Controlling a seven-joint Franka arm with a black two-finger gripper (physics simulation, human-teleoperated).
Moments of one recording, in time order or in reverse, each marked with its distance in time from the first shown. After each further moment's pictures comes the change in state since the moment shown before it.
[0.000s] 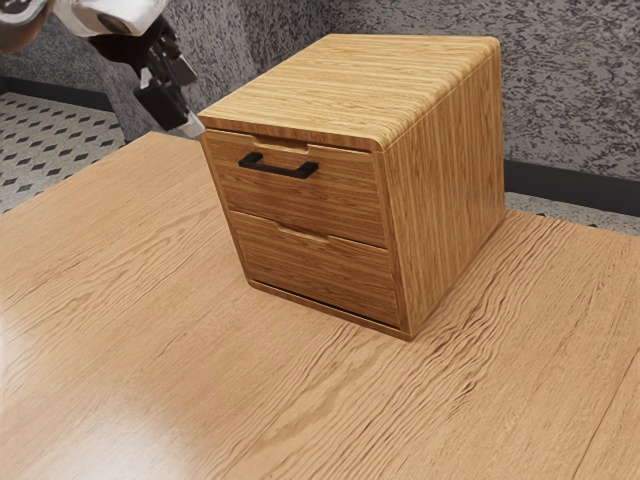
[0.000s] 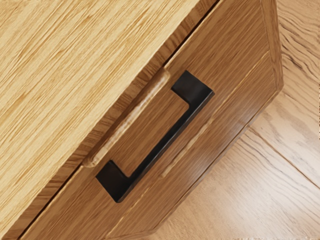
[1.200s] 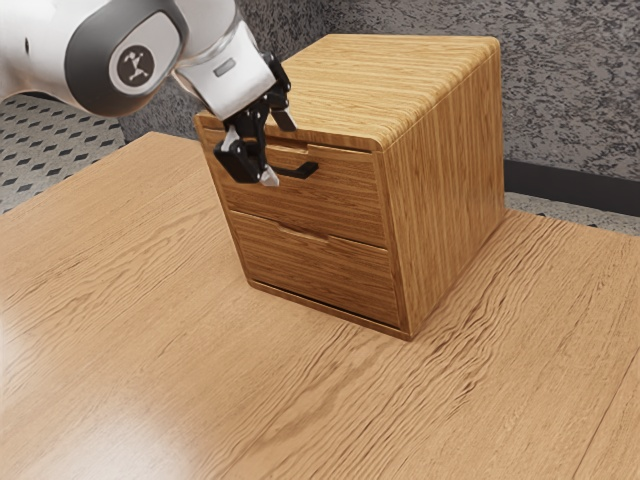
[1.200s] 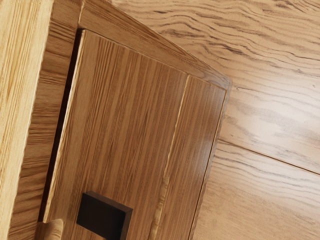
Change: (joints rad) arm -0.038 0.045 -0.117 -0.117 0.070 0.131 0.285
